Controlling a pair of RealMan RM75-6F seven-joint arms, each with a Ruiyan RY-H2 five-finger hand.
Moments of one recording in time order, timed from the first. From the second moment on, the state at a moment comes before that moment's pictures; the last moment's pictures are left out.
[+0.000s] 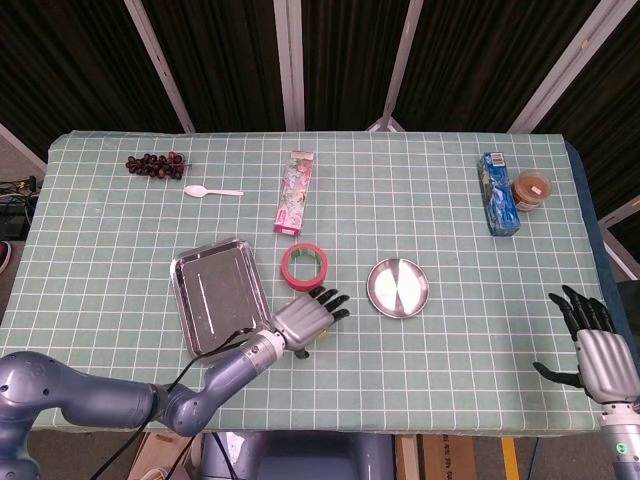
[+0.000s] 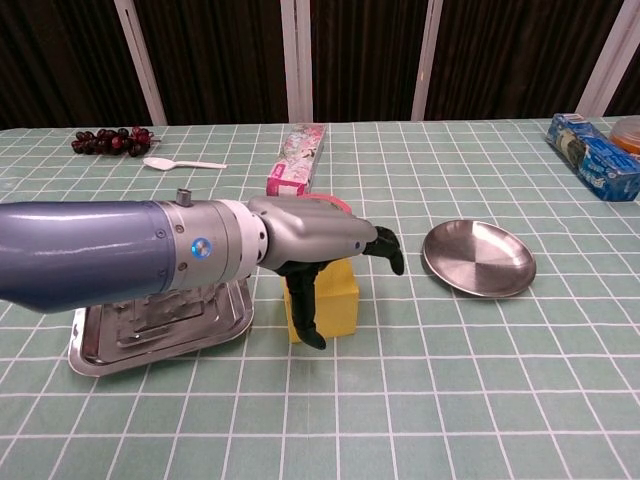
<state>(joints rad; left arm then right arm) -1.11 -1.66 -0.14 -1.65 0.81 0.78 0.72 0.12 -1.07 0.02 -1.64 -1.43 1.39 0.12</state>
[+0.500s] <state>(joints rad) -1.08 -1.45 -0.15 -1.87 0.79 1.00 0.83 0.12 -1.07 0.03 -1.64 -1.41 1.36 0.08</state>
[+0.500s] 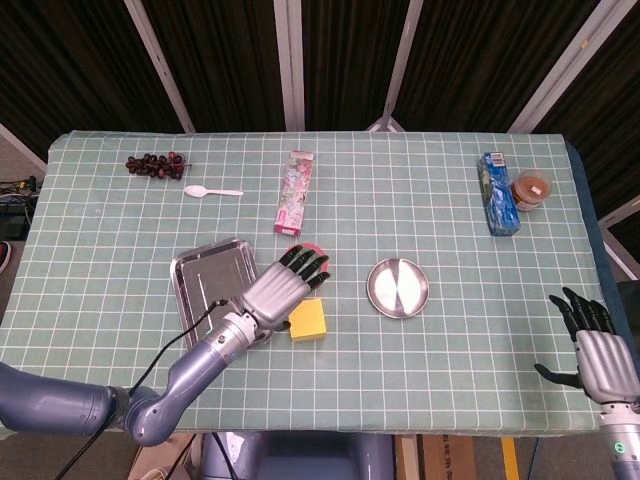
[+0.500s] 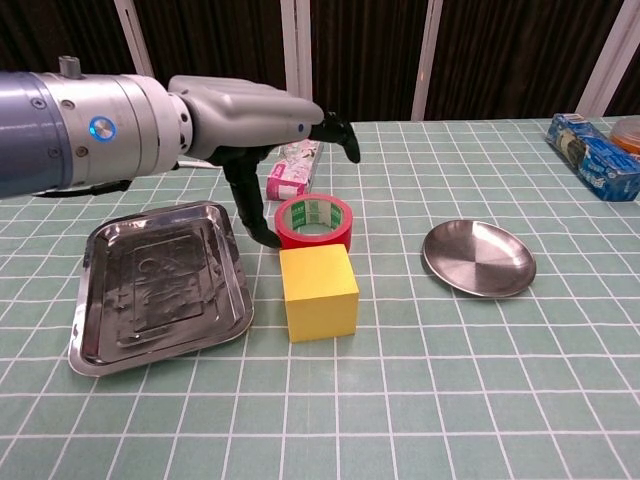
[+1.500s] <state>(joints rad) -1.15 -1.70 -0.19 -1.20 0.89 0.66 0.40 0.13 -1.10 0.05 -1.63 -1.33 1.29 0.02</state>
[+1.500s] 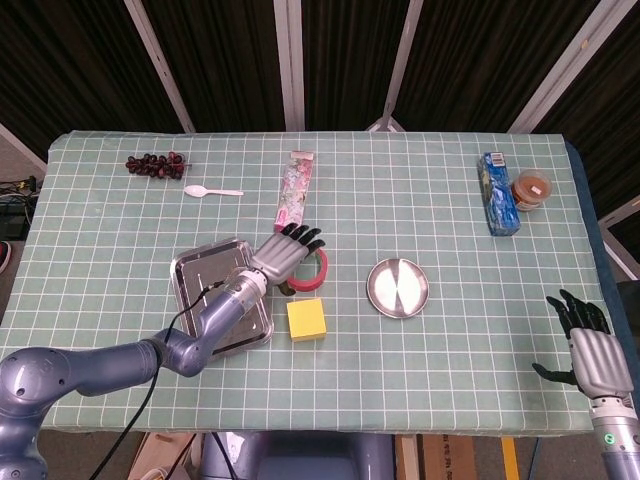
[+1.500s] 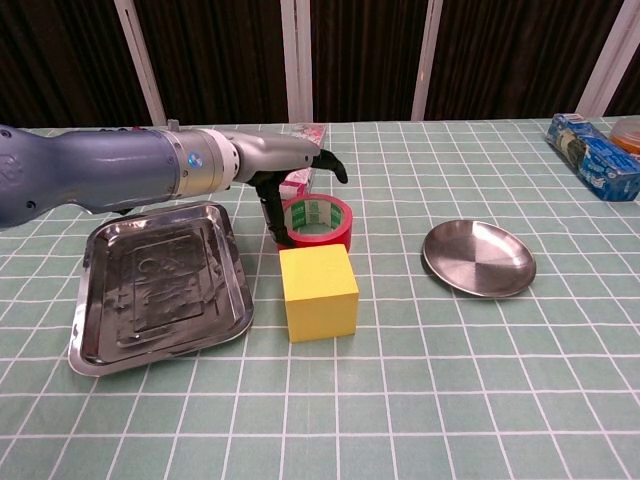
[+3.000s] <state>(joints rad) -0.96 -1.35 -0.11 -1.59 1.17 0.84 0.32 0.13 -1.13 0.07 -1.62 -1.34 1.29 0.05</state>
